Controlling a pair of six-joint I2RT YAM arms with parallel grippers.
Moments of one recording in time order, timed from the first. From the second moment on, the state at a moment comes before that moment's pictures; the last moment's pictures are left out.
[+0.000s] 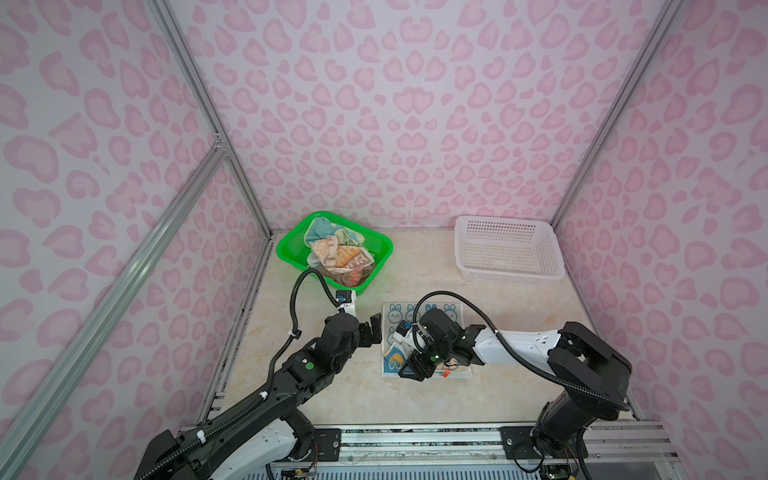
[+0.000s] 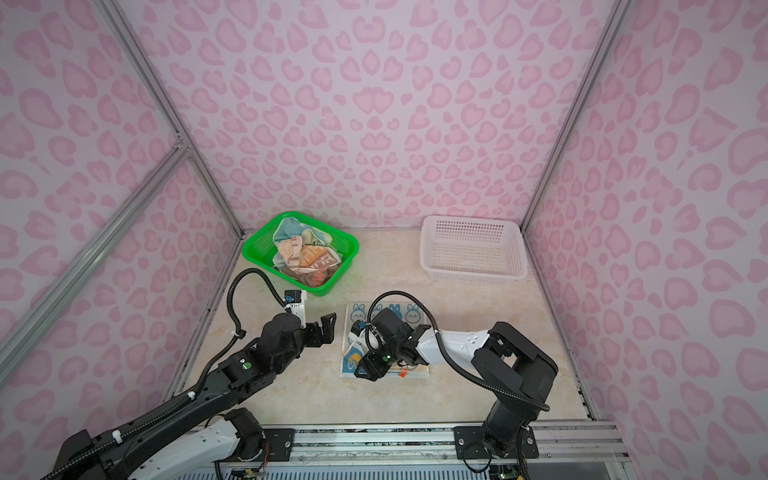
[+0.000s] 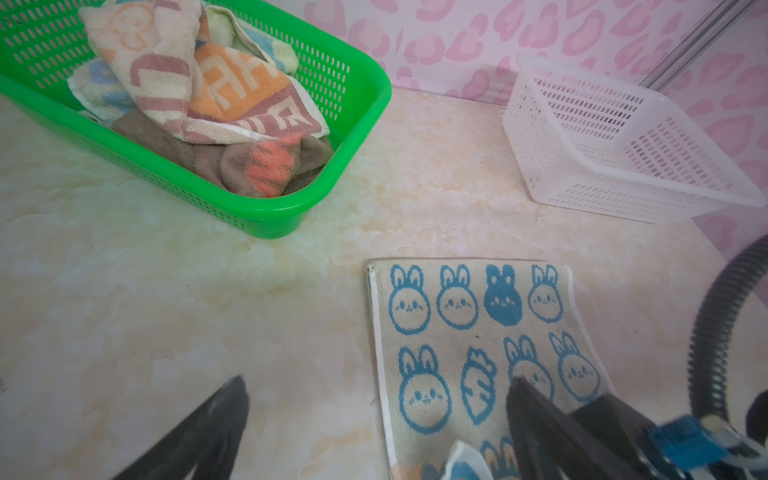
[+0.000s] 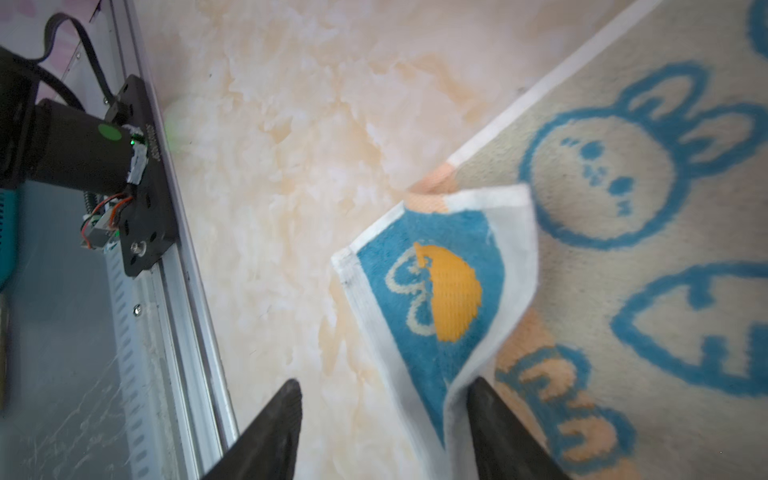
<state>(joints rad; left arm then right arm) -0.74 0.90 0.53 -0.17 -0.34 -0.49 0.96 1.65 0.82 -0.13 -0.49 0.10</state>
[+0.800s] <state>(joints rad) -0.64 1.61 1.02 -0.30 -0.27 -0.47 0.60 1.50 0.86 -0.20 -0.11 0.21</state>
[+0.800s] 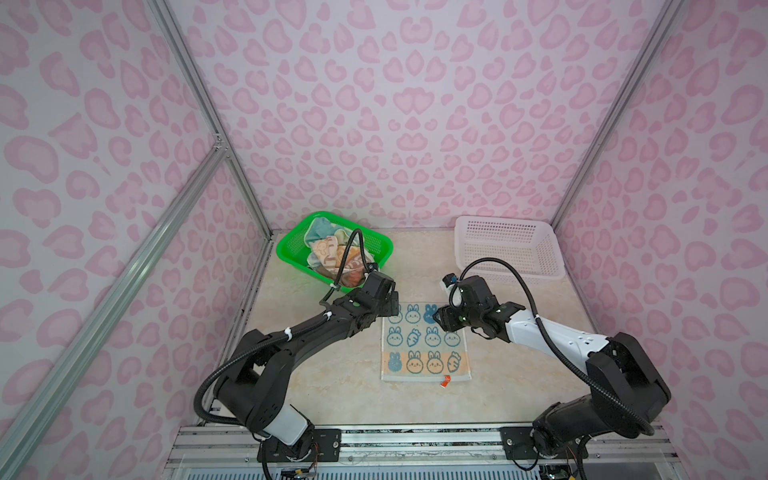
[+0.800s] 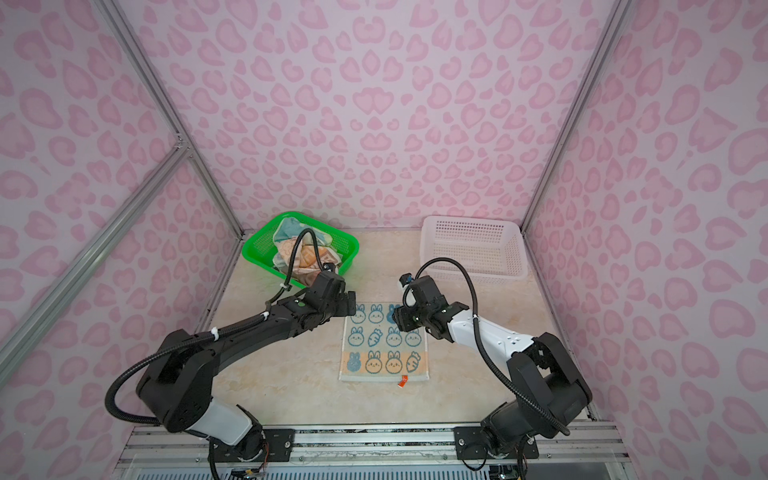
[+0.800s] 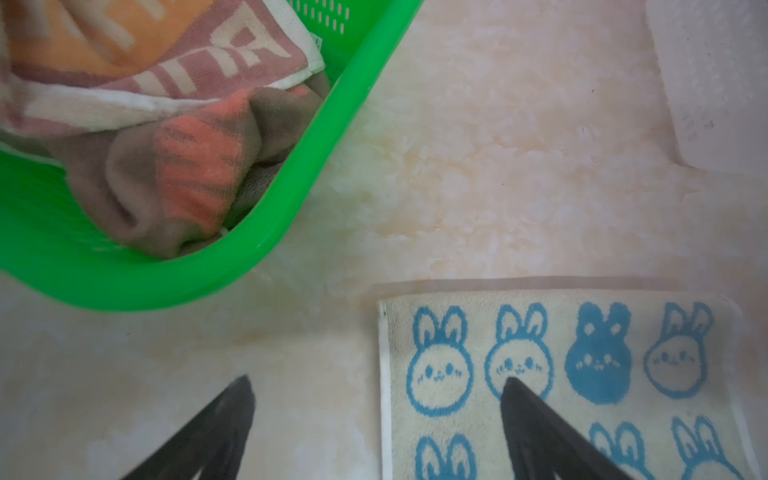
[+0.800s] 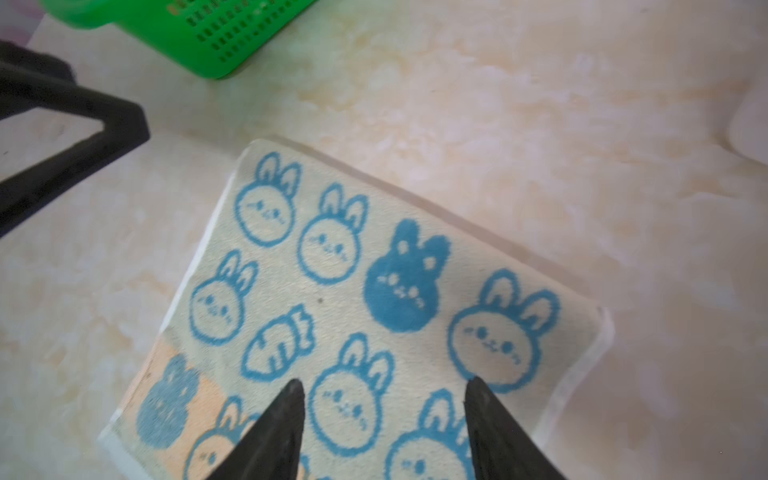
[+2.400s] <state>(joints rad) -0.64 2.02 1.31 -0.35 -0.21 -0.50 0.40 1.71 0.76 0.09 -0.06 0.37</state>
